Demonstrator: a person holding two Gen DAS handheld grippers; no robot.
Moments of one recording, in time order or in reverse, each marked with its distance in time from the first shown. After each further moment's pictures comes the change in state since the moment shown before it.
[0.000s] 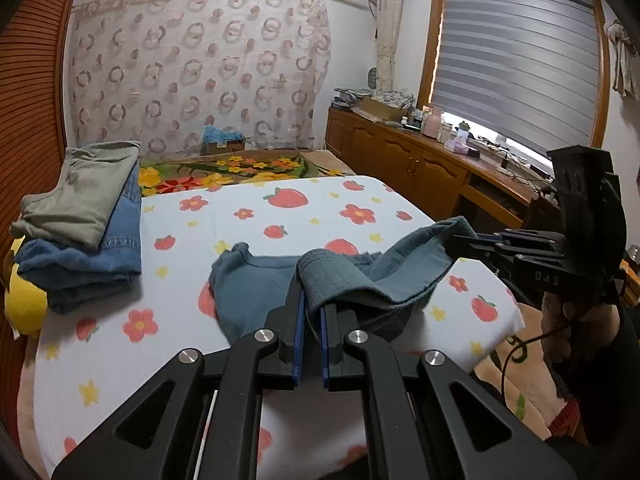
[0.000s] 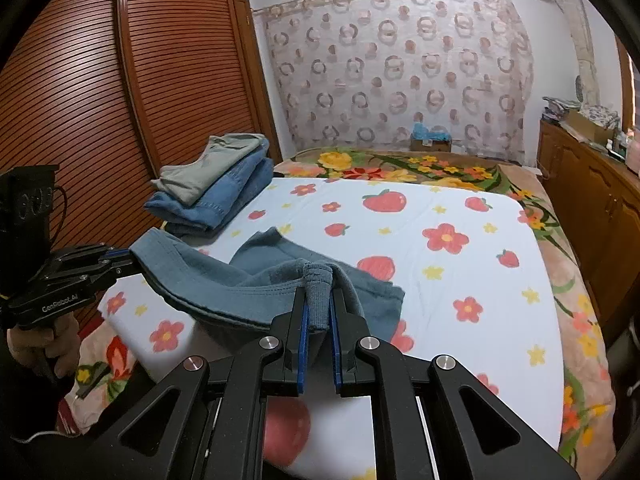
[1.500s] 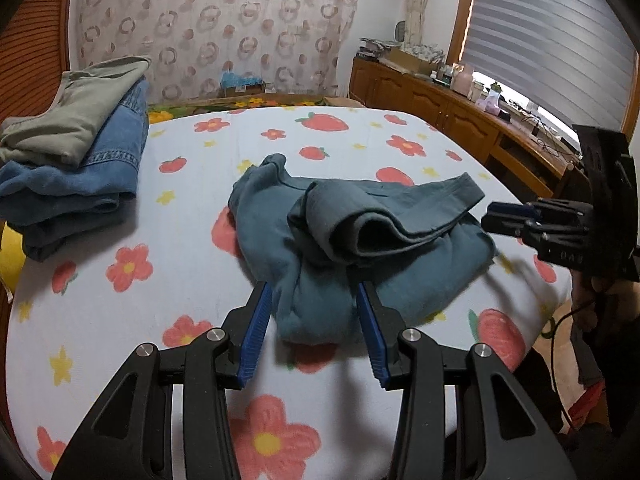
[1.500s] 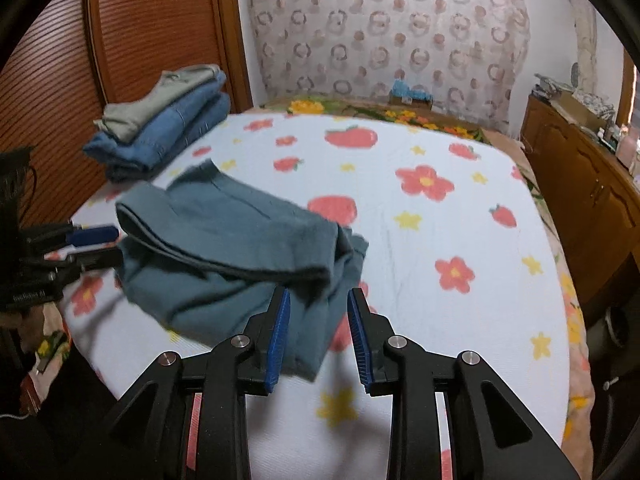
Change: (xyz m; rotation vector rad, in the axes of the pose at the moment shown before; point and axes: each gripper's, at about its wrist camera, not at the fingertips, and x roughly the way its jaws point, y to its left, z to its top) left arm 0.060 0.031 -0.040 -0.040 0.191 0.061; right arm 0.049 -0.025 -0.023 -0.047 0.194 -0.097
